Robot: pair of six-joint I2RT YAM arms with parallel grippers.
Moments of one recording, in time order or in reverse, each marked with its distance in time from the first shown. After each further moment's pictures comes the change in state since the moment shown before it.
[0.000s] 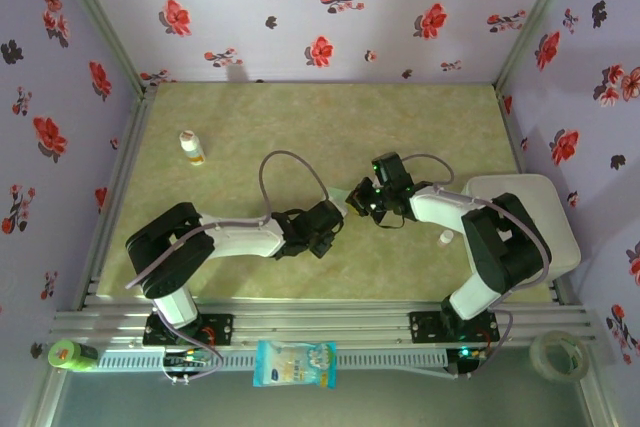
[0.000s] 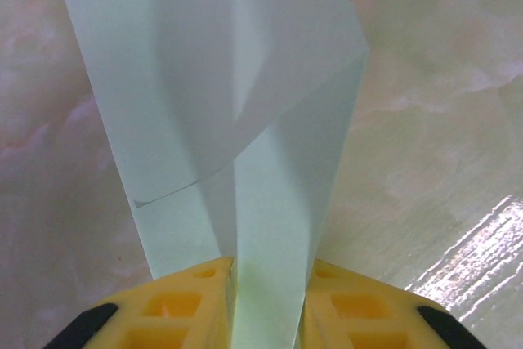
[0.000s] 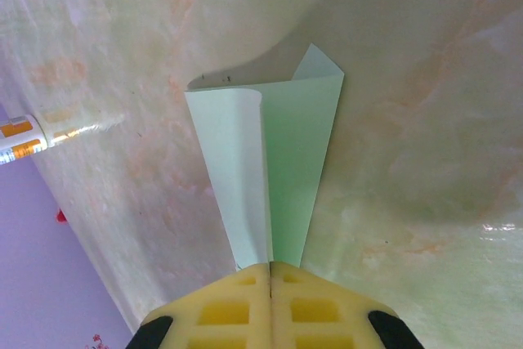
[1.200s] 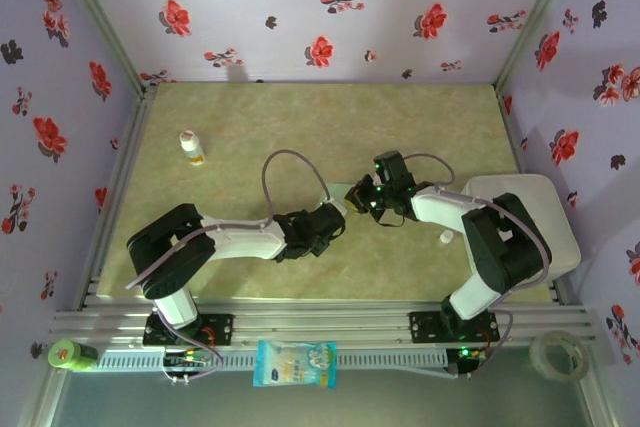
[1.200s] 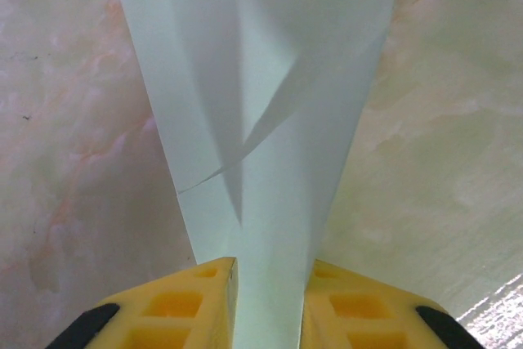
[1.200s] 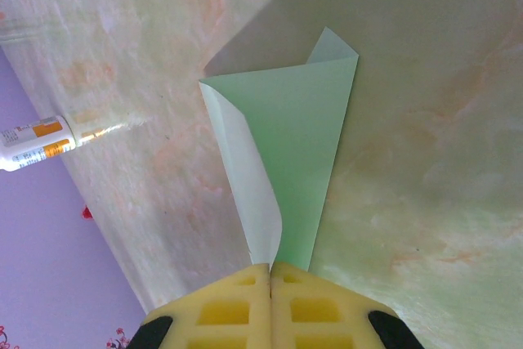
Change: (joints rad) left arm -0.019 0.003 0.000 -0.004 -0.148 0.048; right arm -0.014 0.000 -0.008 0.053 -0.028 0.026
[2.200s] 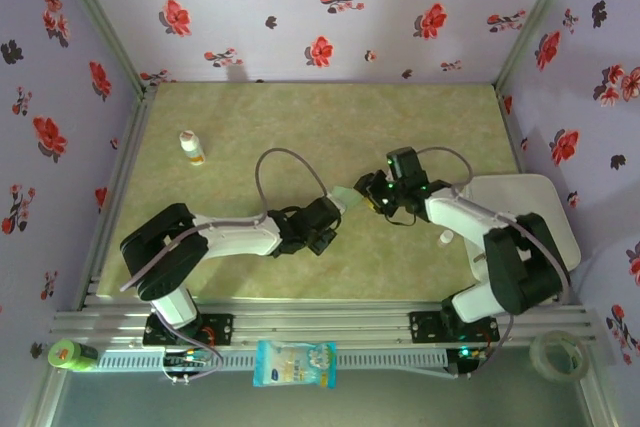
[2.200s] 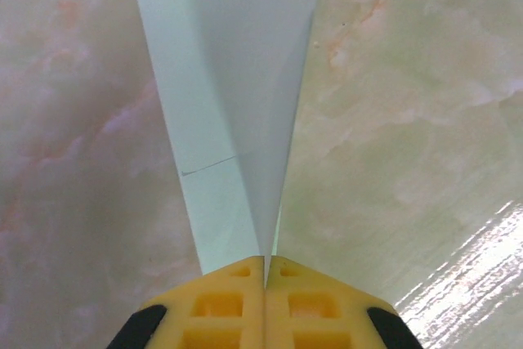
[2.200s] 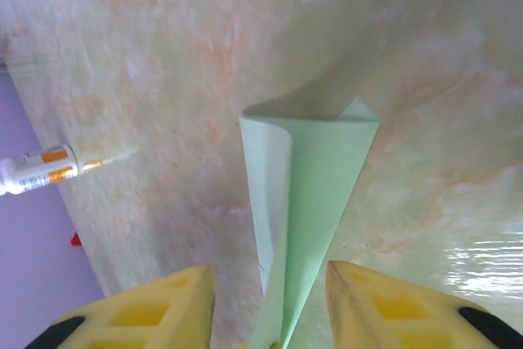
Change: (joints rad) left arm 0.050 -0.032 0.000 -0.004 0.179 -0.037; right arm -0.055 -0.163 -0.007 -0.142 0.107 -0.093
